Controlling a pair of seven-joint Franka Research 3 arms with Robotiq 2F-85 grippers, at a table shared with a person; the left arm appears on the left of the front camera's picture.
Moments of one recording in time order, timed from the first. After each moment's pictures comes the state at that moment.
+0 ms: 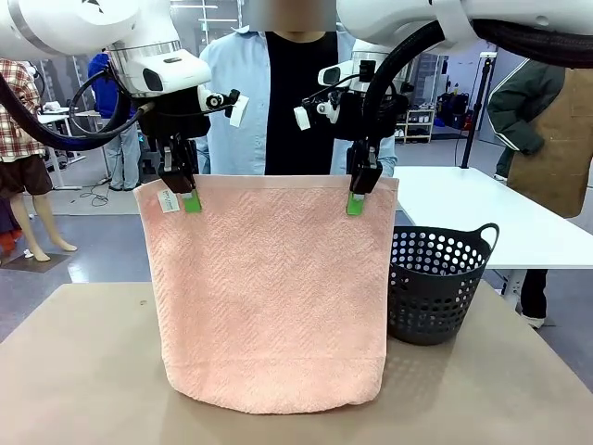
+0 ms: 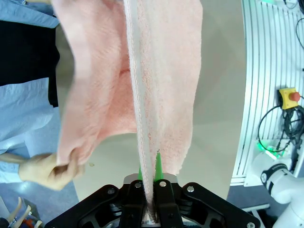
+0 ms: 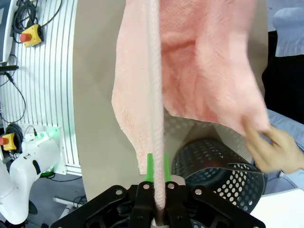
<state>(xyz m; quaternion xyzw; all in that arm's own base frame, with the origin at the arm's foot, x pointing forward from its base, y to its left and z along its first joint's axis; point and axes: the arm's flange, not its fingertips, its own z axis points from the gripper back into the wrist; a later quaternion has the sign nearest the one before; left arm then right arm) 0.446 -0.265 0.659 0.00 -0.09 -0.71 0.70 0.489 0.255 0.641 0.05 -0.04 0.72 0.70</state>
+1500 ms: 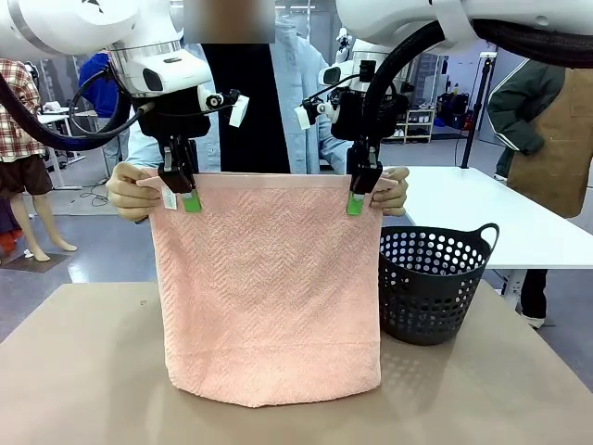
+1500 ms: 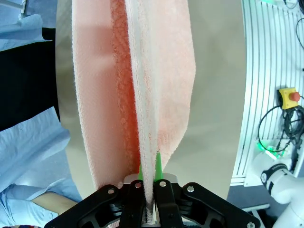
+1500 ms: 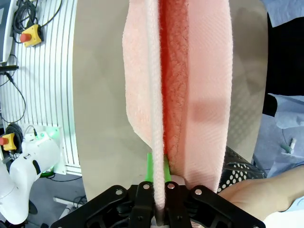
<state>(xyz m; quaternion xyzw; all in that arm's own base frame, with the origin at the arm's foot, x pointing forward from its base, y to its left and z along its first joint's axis) 0.446 -0.265 0.659 0.00 -0.09 -0.71 0.70 0.489 0.255 0.641 0.05 -0.04 0.72 0.70</state>
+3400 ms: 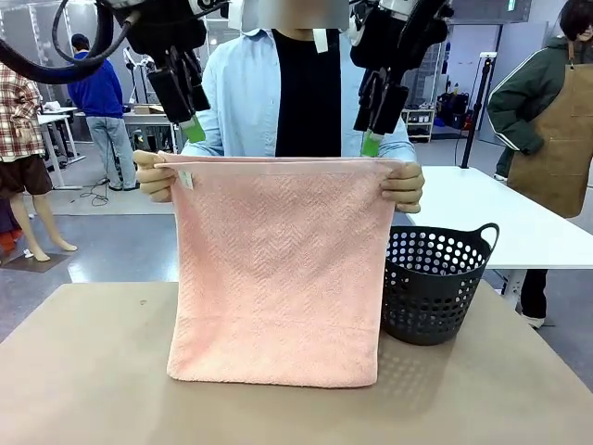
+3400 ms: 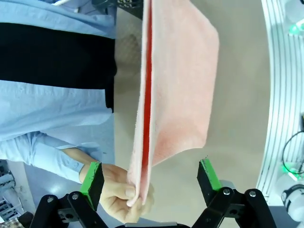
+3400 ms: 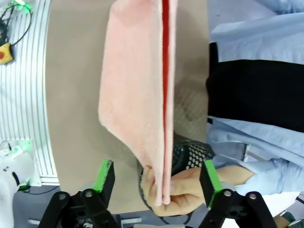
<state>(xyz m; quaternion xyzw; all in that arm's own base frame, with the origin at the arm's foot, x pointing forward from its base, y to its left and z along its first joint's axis) 0.428 -0.271 0.759 0.05 -0.22 -0.69 0.69 0.461 0.232 0.736 -0.01 -0.17 0.70 0.70</state>
